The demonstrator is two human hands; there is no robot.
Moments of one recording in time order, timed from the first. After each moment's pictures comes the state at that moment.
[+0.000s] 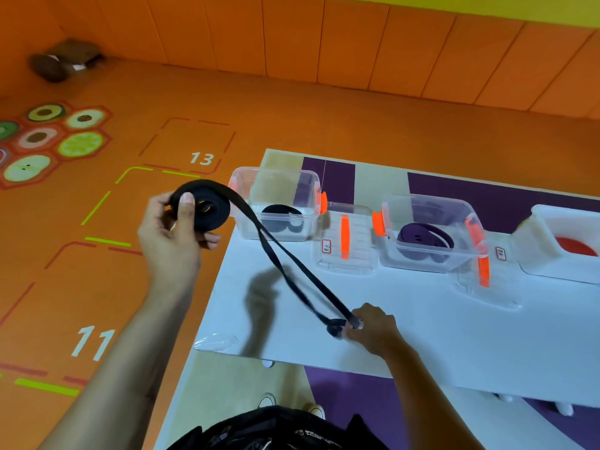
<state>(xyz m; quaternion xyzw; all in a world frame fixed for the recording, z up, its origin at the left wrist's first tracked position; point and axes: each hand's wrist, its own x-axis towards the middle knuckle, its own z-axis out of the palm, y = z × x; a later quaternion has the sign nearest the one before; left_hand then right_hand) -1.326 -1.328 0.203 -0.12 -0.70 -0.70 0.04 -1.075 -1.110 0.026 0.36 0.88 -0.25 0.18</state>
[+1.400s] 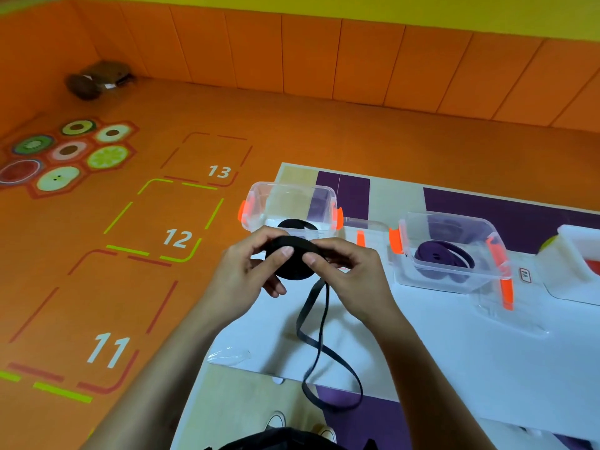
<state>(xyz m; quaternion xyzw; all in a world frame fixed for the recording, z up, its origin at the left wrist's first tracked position) -1.292 -1.322 0.220 -0.34 -0.70 -0.58 -0.23 -1.168 -1.165 0.202 0.17 0.76 -0.59 -0.23</state>
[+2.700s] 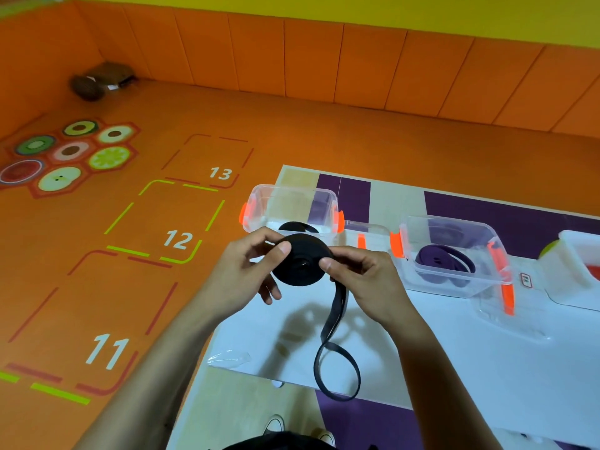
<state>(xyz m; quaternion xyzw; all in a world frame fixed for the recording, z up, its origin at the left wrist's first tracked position) -1.300 -1.321 0.225 -0.30 -0.69 -0.60 -0.28 -1.161 -1.149 0.203 0.18 0.74 -0.62 -0.19</state>
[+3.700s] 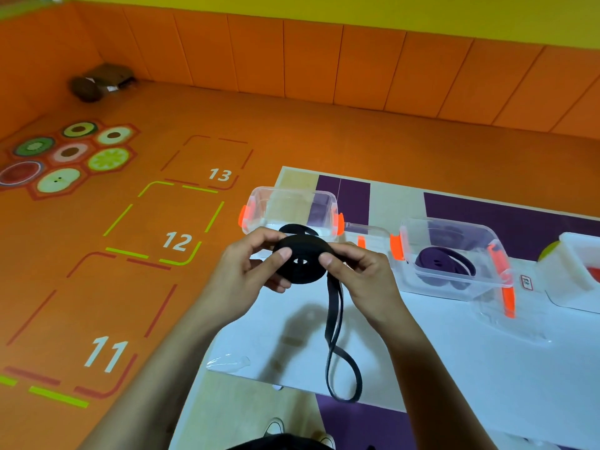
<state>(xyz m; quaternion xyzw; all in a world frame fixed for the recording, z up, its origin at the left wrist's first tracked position) -1.303 -1.319 0.220 -0.33 -0.69 -0.60 -0.24 -1.169 -1.151 0.203 0.18 0.69 -0.66 -0.22</state>
